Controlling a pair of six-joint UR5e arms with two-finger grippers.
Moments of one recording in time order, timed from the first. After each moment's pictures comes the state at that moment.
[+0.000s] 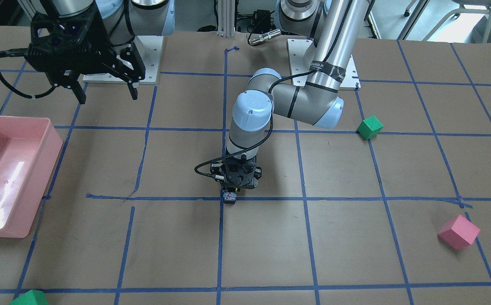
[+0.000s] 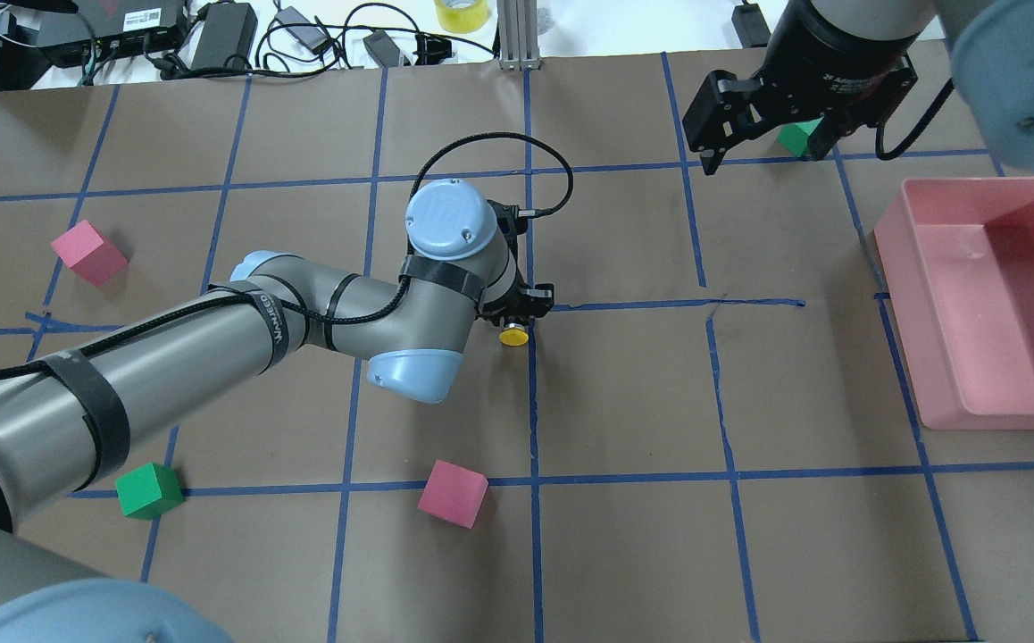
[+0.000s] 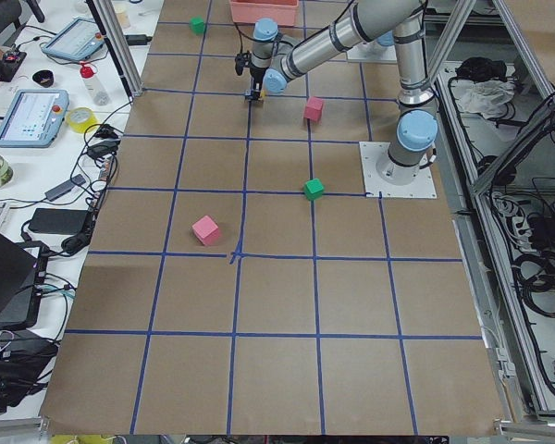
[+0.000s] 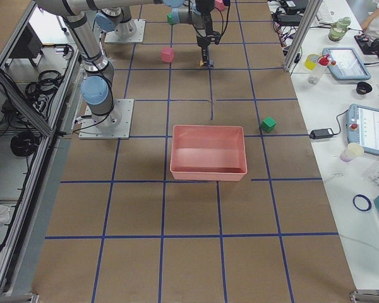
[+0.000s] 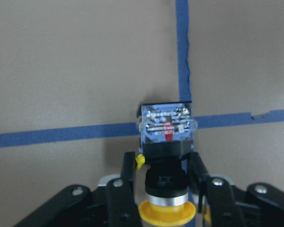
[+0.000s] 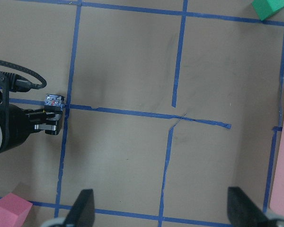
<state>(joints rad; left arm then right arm) -1.92 -2.03 -1.88 -0.62 1.51 -0.33 1.63 -1.60 1.53 -1.64 -1.54 -0.06</state>
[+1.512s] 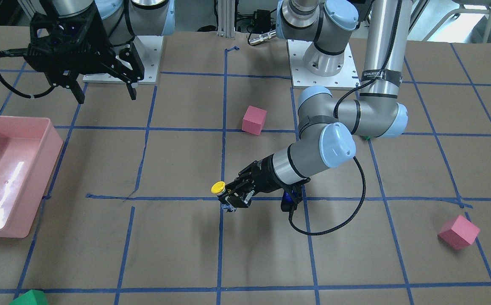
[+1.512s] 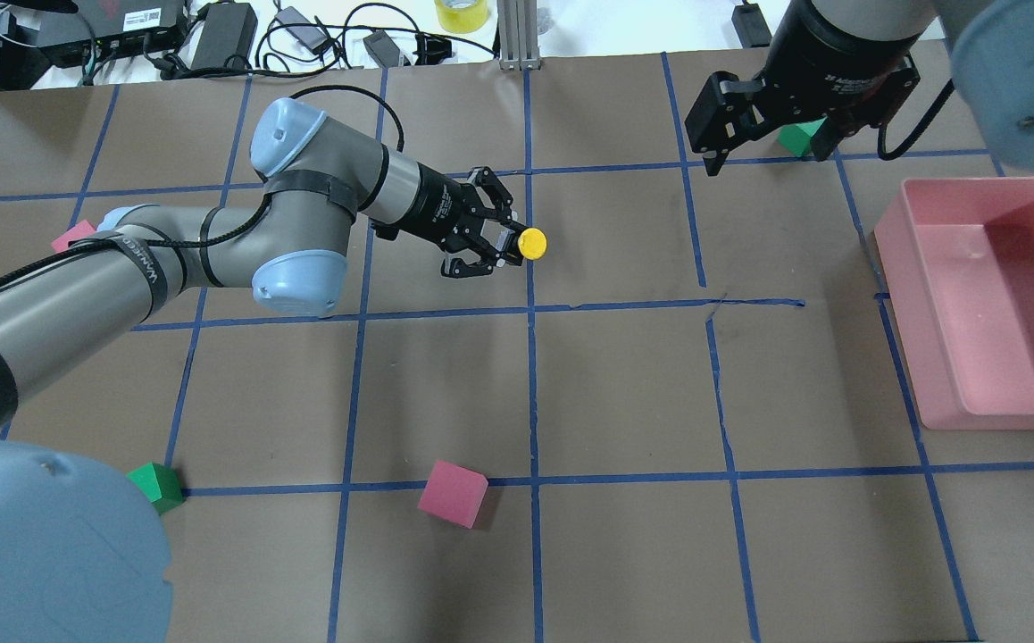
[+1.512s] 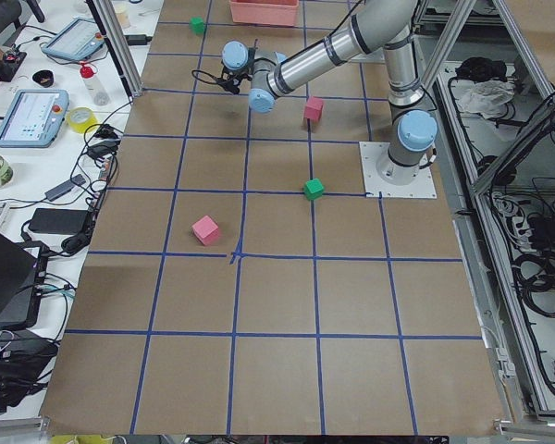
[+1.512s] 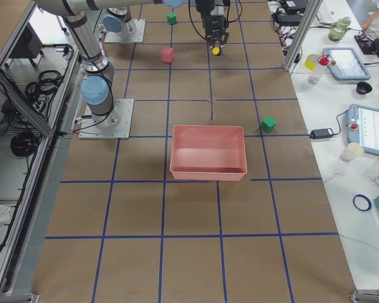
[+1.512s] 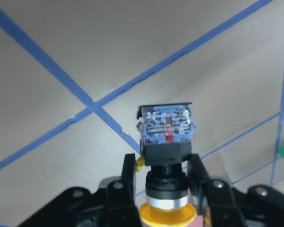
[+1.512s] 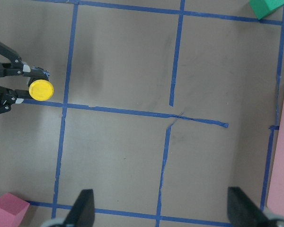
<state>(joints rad) -1.64 -2.03 -1.82 -0.75 0.80 -1.26 1.63 -1.60 1.53 -1.63 -1.55 -0.06</state>
